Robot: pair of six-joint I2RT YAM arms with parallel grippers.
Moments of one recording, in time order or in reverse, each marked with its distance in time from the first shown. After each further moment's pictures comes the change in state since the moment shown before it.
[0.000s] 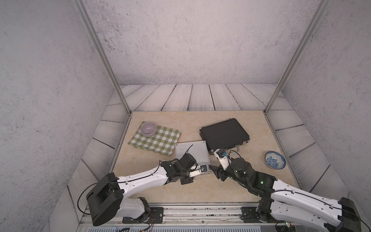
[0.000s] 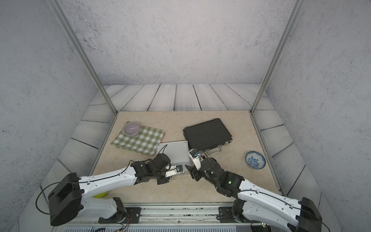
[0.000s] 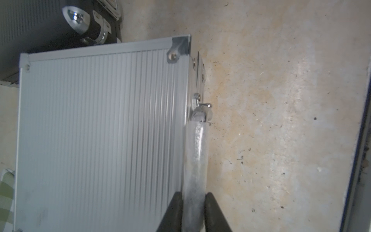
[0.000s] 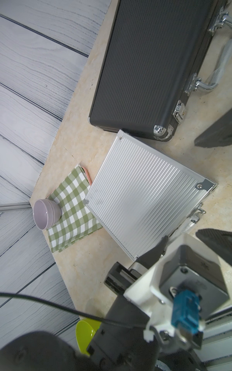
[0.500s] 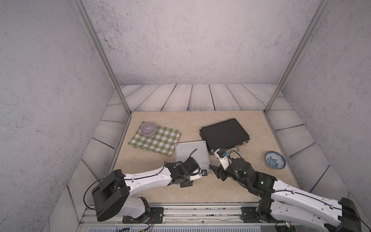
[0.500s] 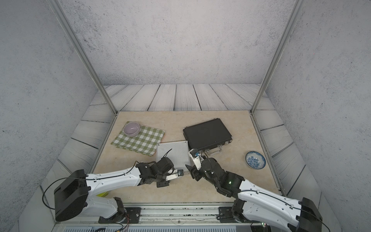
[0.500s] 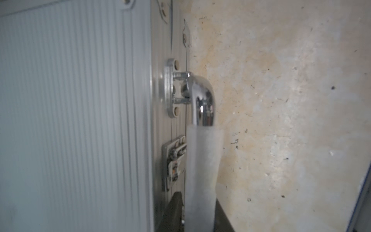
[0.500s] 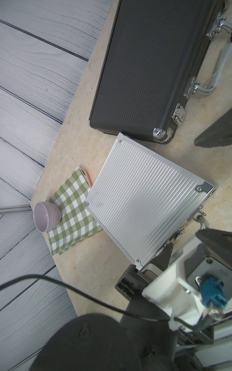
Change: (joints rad) left arm -0.043 0.069 0.010 -0.058 -0.103 -0.011; right arm -0.001 -0.004 -0.004 0.000 0.010 0.000
